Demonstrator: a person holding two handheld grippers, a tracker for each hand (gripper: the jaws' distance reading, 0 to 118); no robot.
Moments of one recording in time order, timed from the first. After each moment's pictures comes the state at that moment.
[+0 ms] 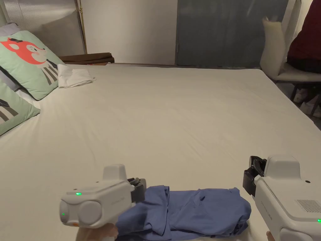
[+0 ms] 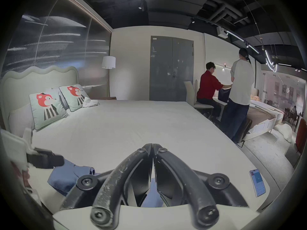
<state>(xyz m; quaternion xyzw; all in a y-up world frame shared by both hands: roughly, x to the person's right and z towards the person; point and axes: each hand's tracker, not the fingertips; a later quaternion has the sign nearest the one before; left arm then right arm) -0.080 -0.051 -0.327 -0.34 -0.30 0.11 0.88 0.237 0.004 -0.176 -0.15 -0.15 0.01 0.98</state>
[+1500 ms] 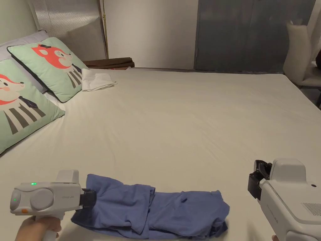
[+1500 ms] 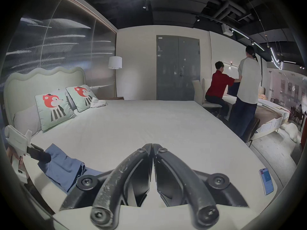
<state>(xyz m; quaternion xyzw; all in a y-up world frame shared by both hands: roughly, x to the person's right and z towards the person) -0.219 -0.066 -0.370 -0.43 -0.17 0.02 0.89 0.218 0.000 -0.192 -0.15 -0.11 0.00 0.98</state>
